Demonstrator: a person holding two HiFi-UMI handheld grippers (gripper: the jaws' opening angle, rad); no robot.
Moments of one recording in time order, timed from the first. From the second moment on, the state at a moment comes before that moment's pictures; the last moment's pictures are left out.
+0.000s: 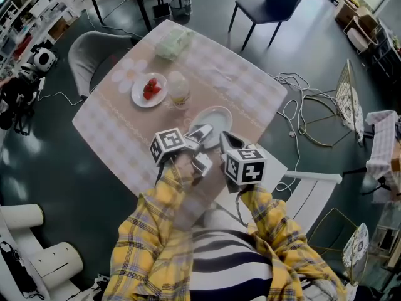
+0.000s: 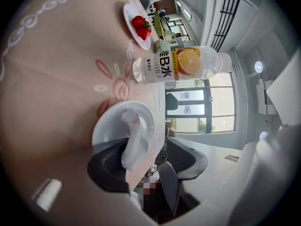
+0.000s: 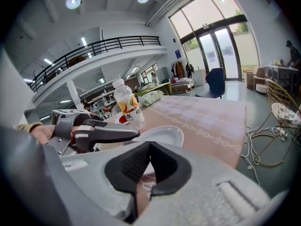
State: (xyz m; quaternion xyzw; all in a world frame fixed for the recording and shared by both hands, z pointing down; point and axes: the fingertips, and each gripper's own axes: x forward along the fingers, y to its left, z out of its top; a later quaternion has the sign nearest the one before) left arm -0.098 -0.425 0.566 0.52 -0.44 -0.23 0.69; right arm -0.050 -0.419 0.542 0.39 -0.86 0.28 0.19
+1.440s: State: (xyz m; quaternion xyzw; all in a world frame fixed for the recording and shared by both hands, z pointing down) left arm -0.067 -0.369 0.579 0.77 -0.34 0.25 0.48; right arm -0.032 -0.404 0.555 0.38 -0.85 0.28 0.23
